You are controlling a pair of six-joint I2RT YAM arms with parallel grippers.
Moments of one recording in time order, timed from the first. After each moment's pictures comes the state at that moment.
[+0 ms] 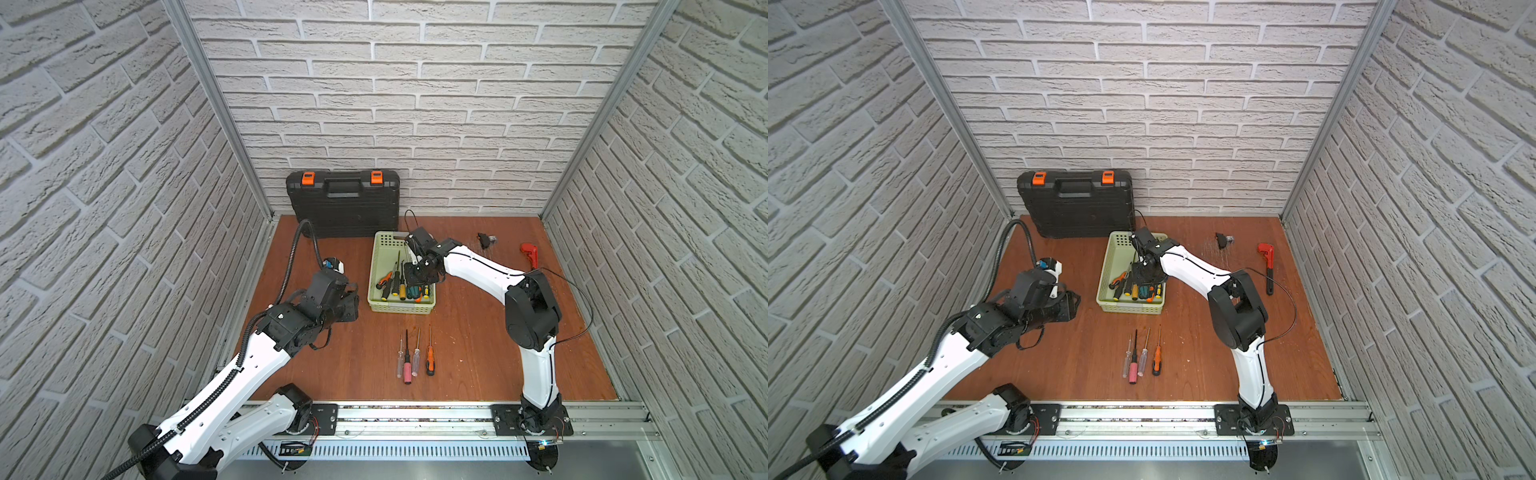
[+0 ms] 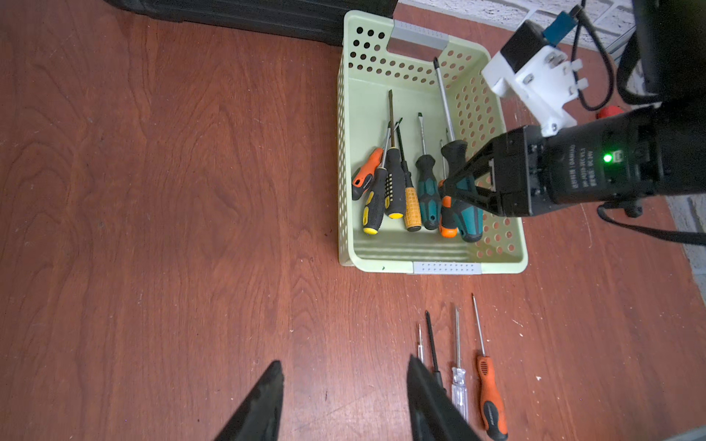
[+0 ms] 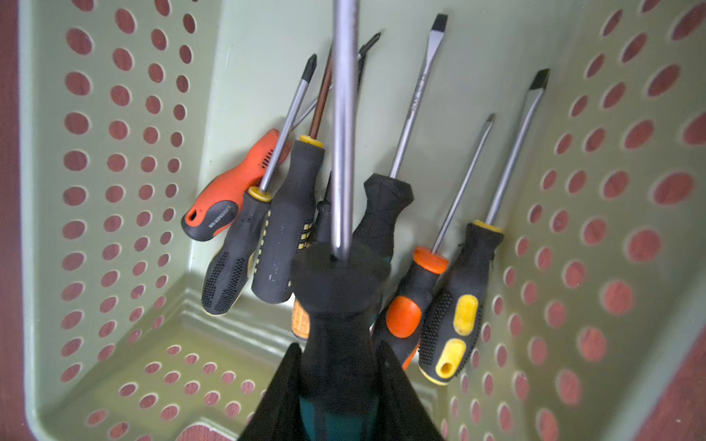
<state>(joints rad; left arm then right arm) -0.63 0.92 0.96 -0.85 -0.18 -0.55 0.58 2.06 1.69 -0.84 -0.02 0.50</state>
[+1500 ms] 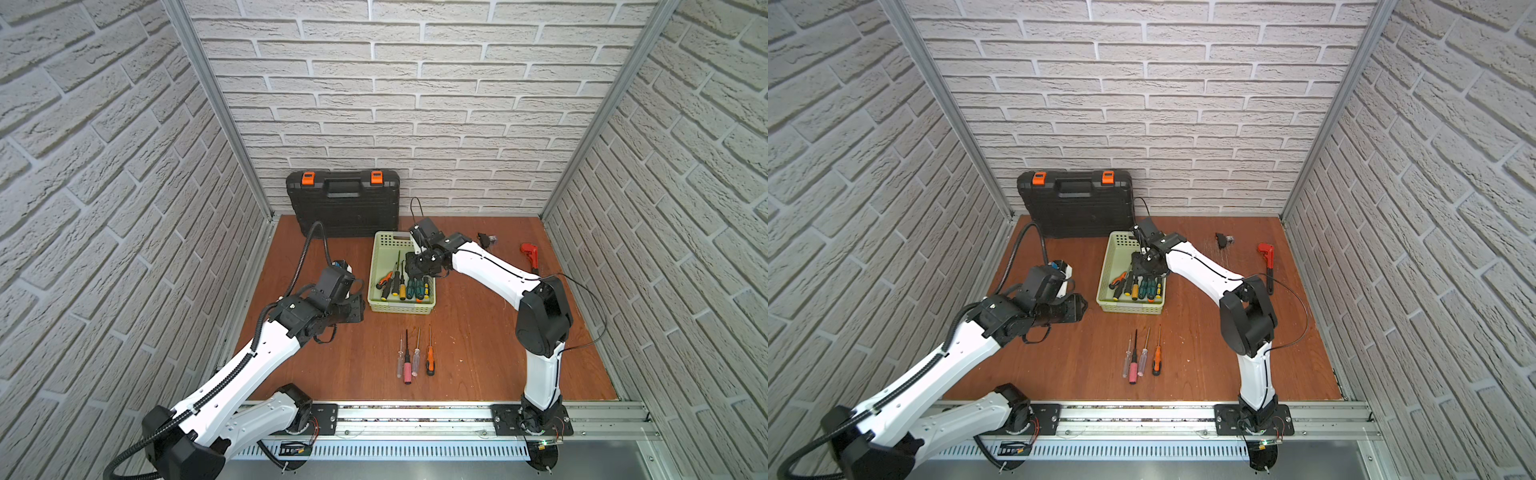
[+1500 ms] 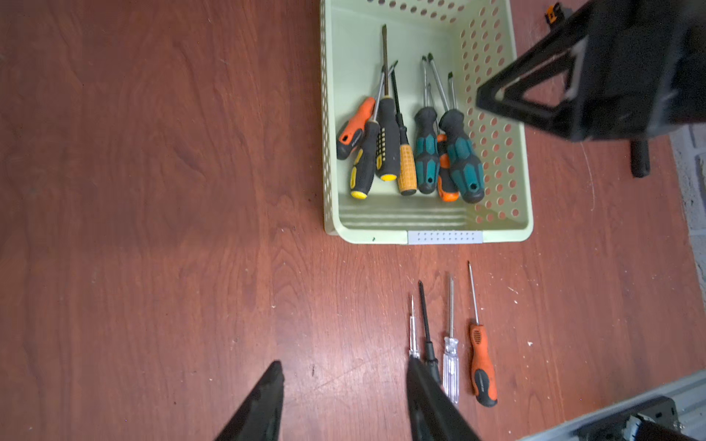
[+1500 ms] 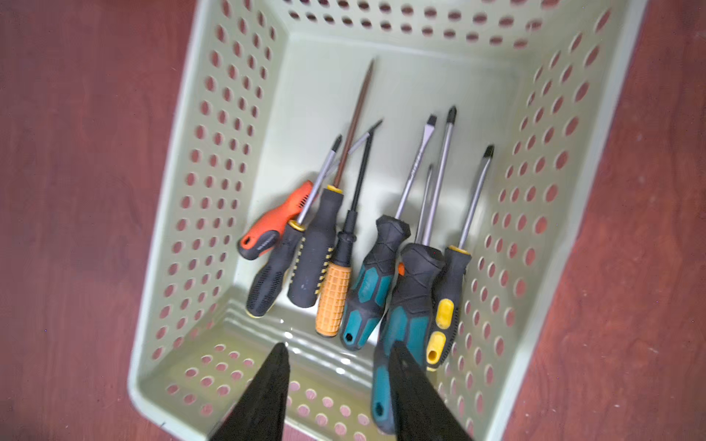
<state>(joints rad) -0.64 1.03 0.96 -0.88 -0.05 -0.57 0.59 1.94 1.72 -0.81 0.00 0.48</state>
